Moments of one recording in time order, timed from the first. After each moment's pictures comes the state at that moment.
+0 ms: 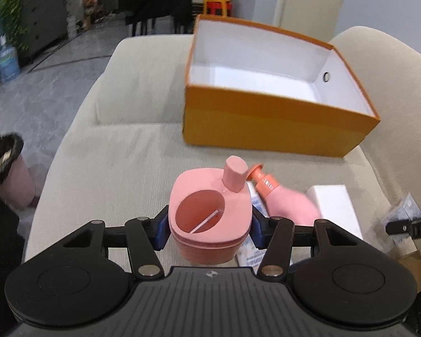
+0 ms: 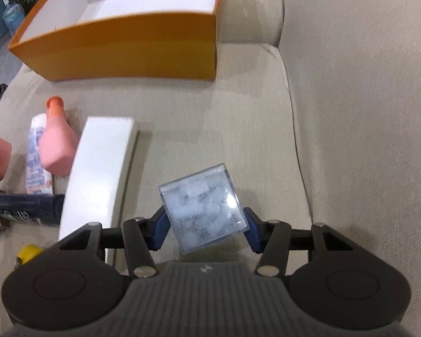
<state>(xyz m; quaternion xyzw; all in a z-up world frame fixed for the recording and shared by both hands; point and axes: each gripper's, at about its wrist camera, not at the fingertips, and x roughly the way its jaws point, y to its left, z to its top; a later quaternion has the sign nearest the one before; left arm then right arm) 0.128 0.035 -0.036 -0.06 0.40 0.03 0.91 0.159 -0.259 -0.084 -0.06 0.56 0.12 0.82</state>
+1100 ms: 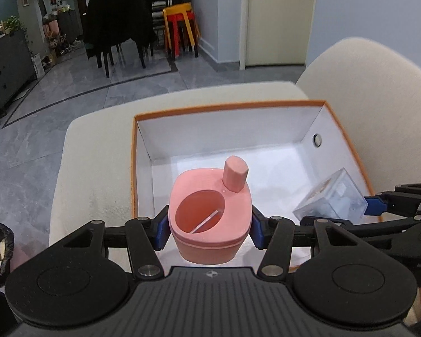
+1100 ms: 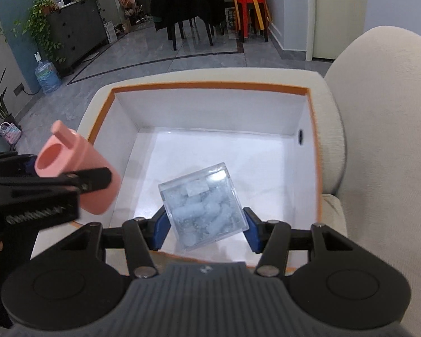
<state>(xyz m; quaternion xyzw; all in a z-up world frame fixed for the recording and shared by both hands) 0.305 0.009 0.036 0.02 0.41 -0.02 0.91 0.279 -0.162 0.008 0.00 0.44 0.18 0.88</state>
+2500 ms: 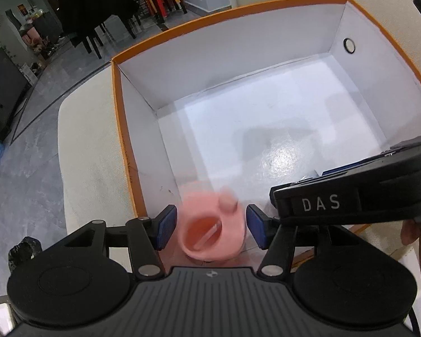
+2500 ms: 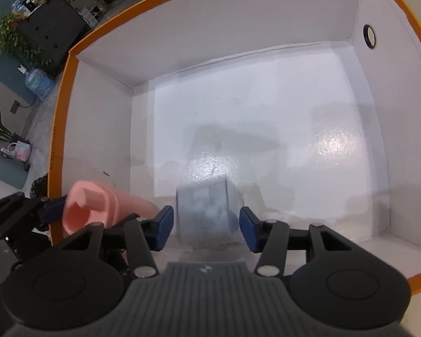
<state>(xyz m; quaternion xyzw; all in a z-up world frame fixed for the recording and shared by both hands) 0.330 0.018 -0.032 0.15 0.49 -0.01 0.86 0.338 -0.115 -0.072 0.13 0.56 0.17 0.80</state>
